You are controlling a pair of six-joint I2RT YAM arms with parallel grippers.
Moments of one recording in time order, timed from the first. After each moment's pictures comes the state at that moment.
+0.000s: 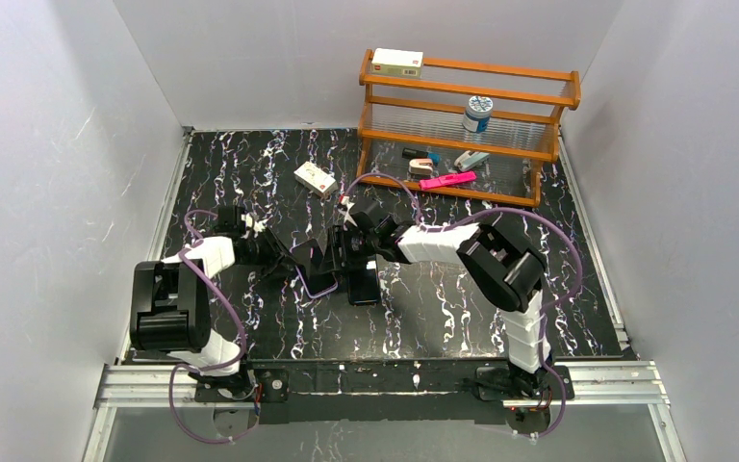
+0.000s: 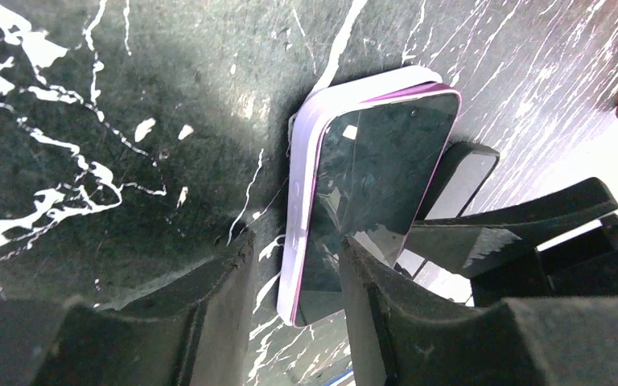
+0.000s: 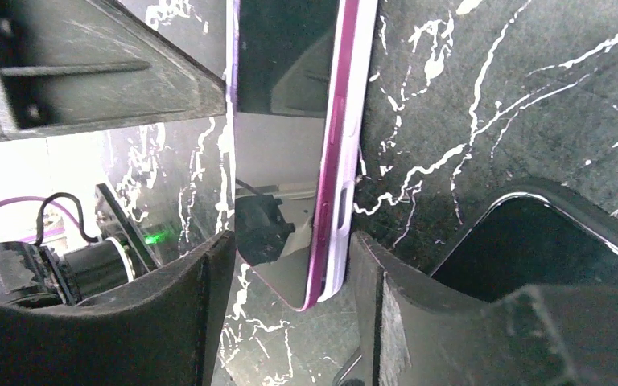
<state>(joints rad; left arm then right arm) 0.03 1.51 0.70 -0.35 0.50 -0.63 0.88 2.00 1.23 0.05 -0.40 0.71</state>
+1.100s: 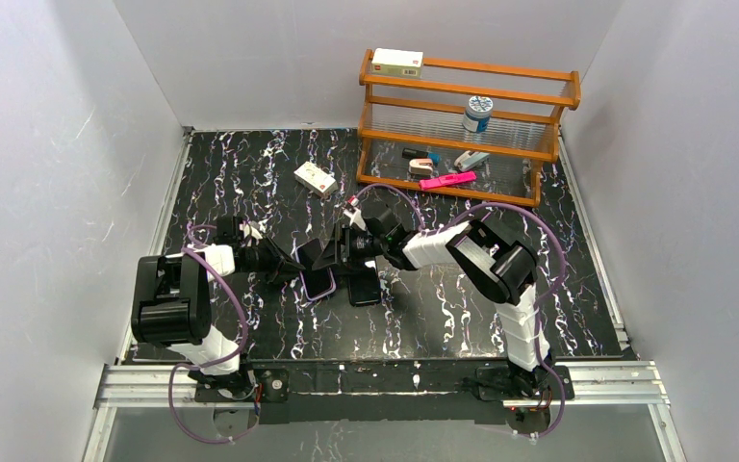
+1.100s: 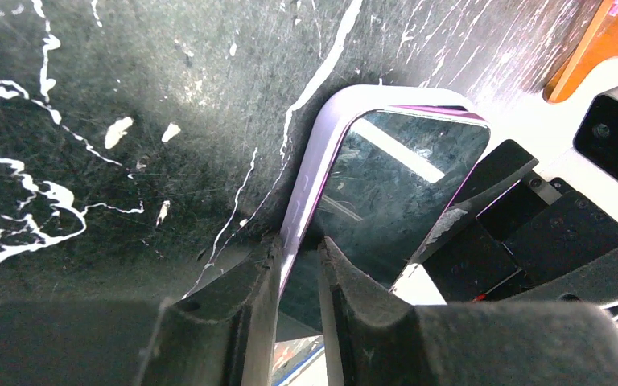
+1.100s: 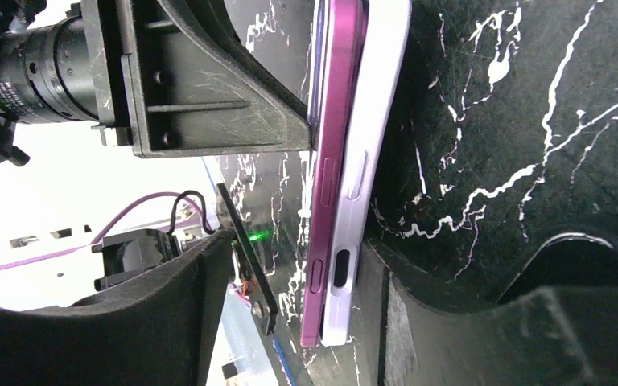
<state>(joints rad) 0.06 1.57 0.60 -0.17 0.67 -0.73 0.85 2.08 1.13 0.44 -0.62 1.03</state>
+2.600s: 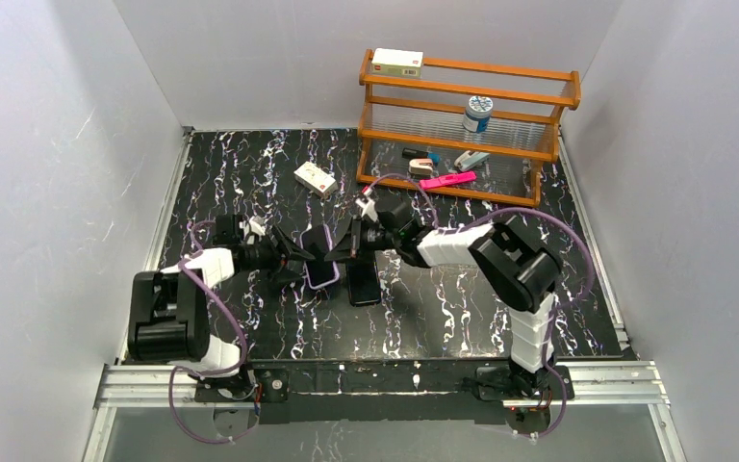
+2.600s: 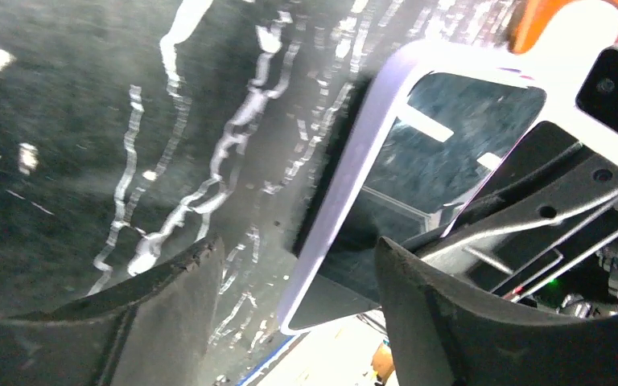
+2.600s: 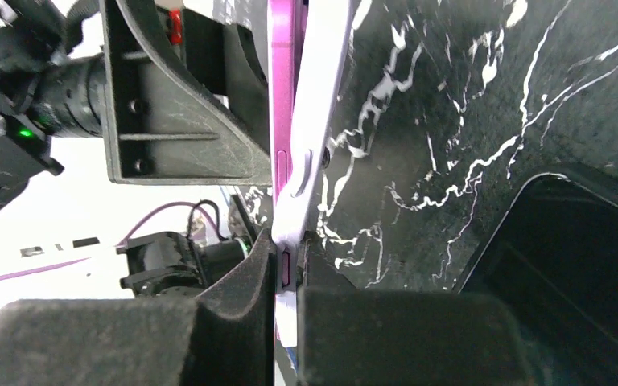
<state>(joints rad) 0.05 1.50 0.60 -0.20 0.76 -0.72 0.82 1.98 1.06 0.42 -0.58 1.02</state>
